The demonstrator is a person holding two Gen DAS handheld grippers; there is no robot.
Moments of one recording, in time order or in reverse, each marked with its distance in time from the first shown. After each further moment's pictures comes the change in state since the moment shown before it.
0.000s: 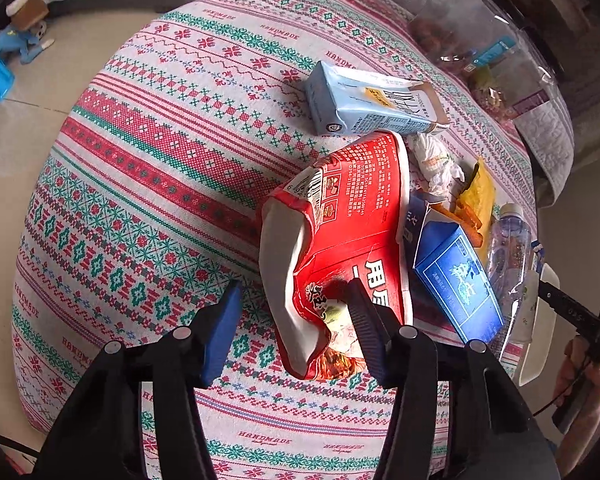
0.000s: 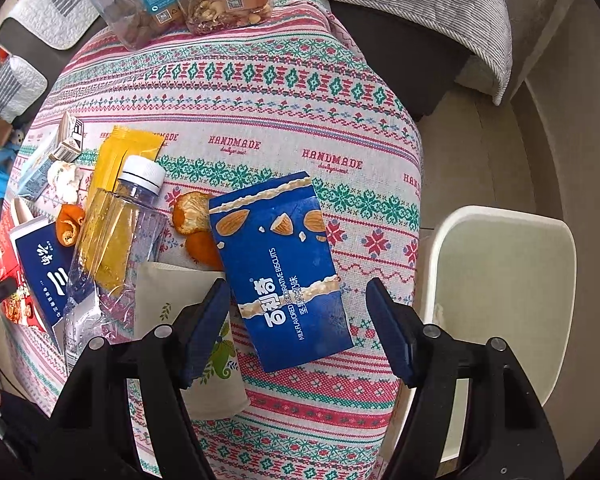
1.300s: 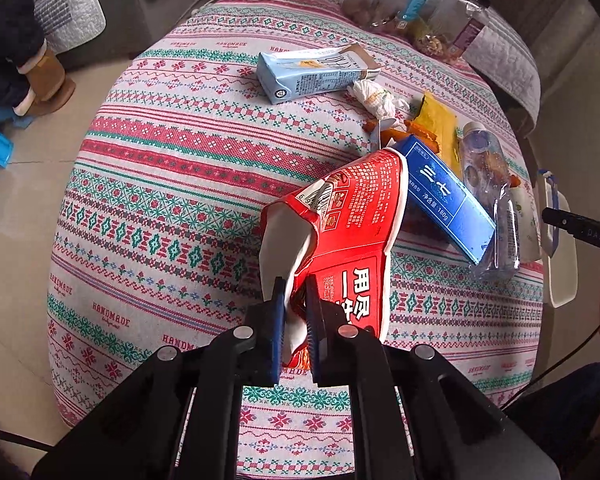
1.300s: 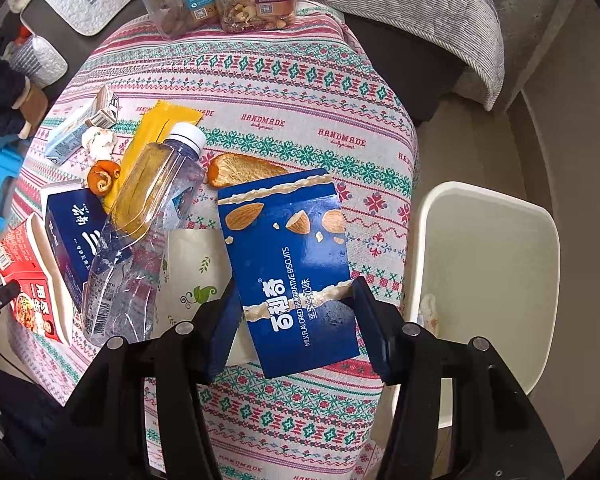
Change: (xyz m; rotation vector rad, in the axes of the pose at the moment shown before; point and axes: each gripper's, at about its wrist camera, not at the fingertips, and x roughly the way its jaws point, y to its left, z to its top) left arm -0.031 -0.029 -0.063 0.240 -0.059 0.085; right arm -0.044 0.008 -0.040 -0.046 -0.035 0.015
